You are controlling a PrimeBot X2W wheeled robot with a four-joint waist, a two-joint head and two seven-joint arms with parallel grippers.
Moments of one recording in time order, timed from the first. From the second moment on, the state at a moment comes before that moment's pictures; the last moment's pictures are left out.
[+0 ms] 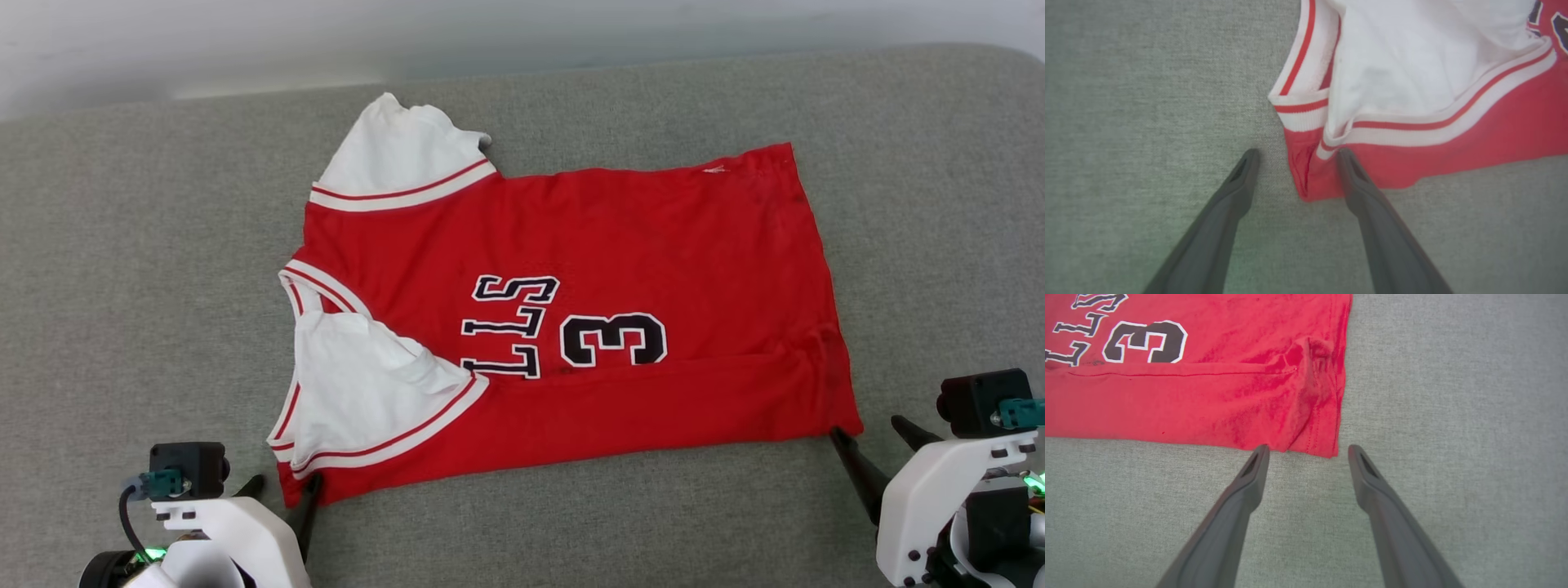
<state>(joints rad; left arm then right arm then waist) -0.15 0.75 -0.69 -0.04 -1.03 0.42 0.14 0.01 -0.20 -0.04 -0.22 0.26 0.13 0.70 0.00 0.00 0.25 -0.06</state>
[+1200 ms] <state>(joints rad) -0.23 0.75 -0.72 -0.19 -0.94 0.34 0.09 -0.14 -0.30 -0.02 0.06 0.25 0.13 0.74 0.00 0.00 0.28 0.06</state>
